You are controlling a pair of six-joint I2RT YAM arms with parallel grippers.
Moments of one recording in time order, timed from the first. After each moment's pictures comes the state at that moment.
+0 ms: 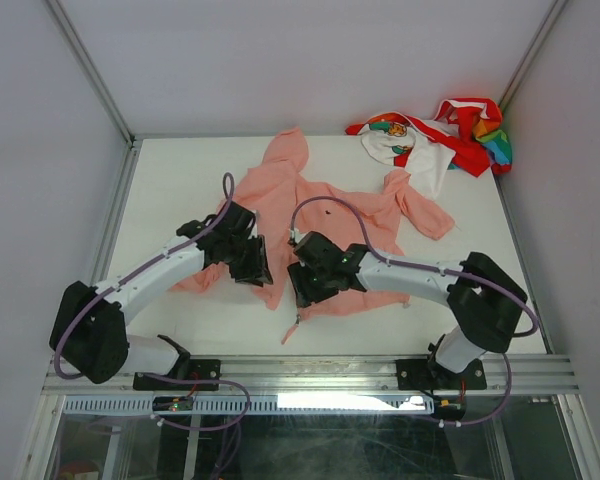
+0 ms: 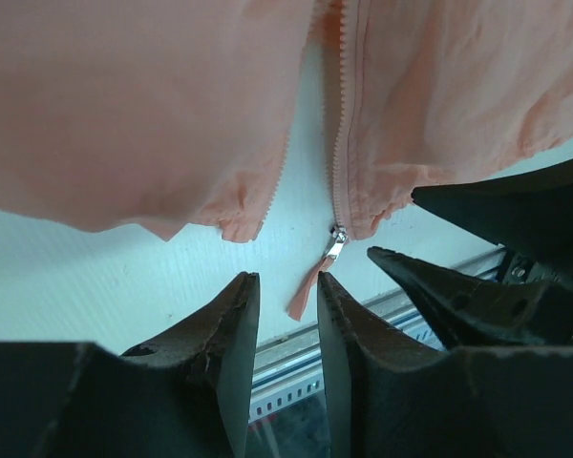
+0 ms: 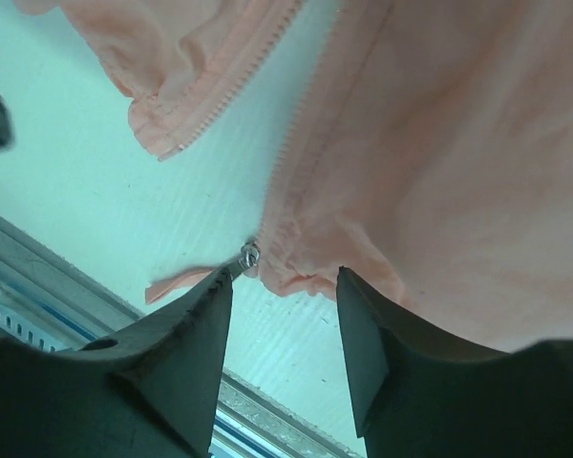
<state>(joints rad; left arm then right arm) -0.55 1.32 0.93 -0.70 0.24 -0.65 0.99 1.56 0.97 -0.46 -0.06 0.52</state>
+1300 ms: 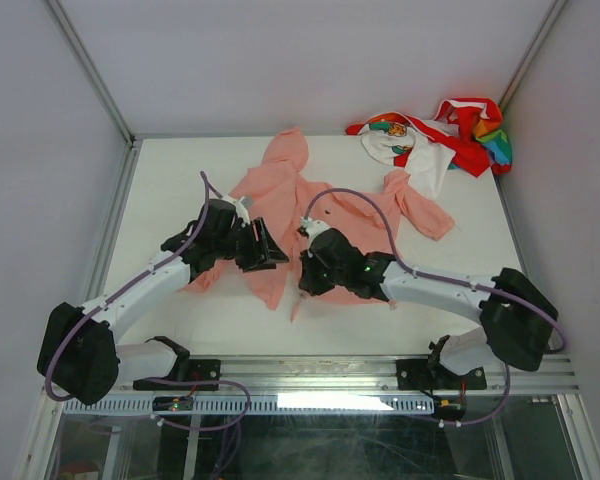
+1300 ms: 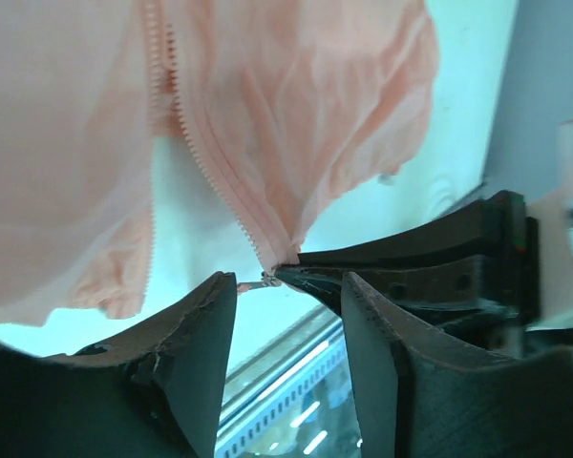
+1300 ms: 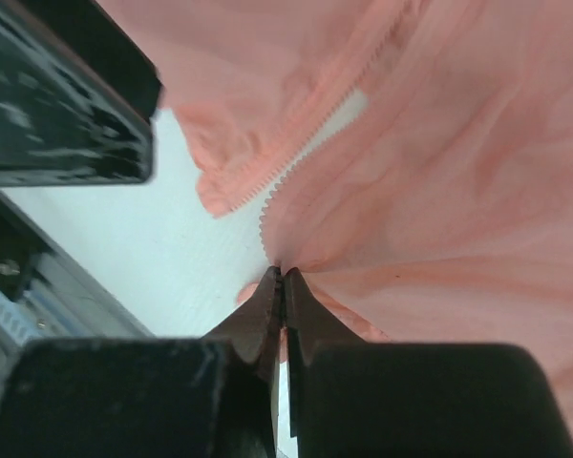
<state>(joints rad) -0.50 1.22 0.79 -0.34 0.41 -0.79 1.01 1.48 0.88 -0.26 0.01 0.51</state>
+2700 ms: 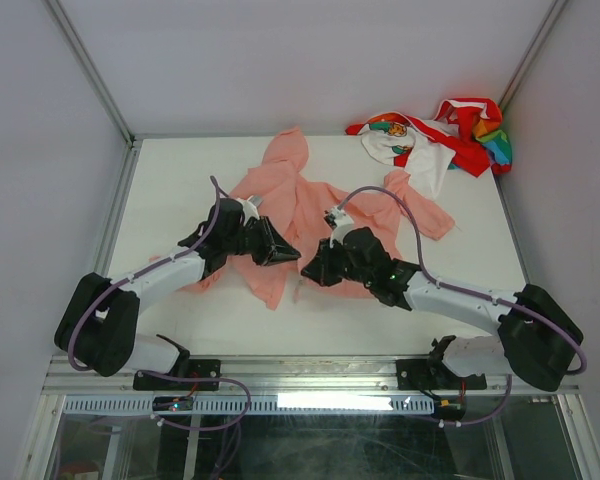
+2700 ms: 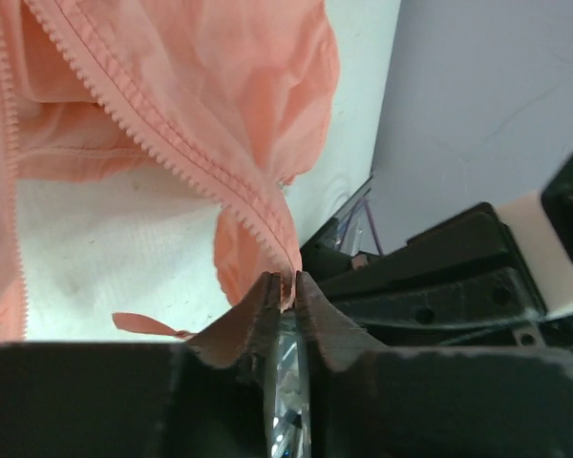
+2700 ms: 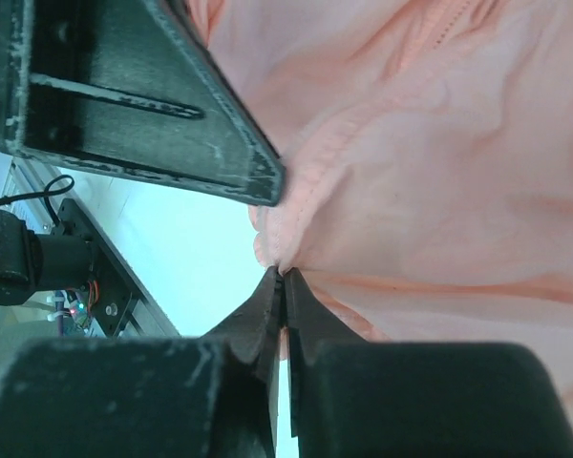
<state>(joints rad) -0.50 1.38 0.72 0.07 0.61 -1.08 0.89 1.27 0.65 0.13 -0.13 0.61</state>
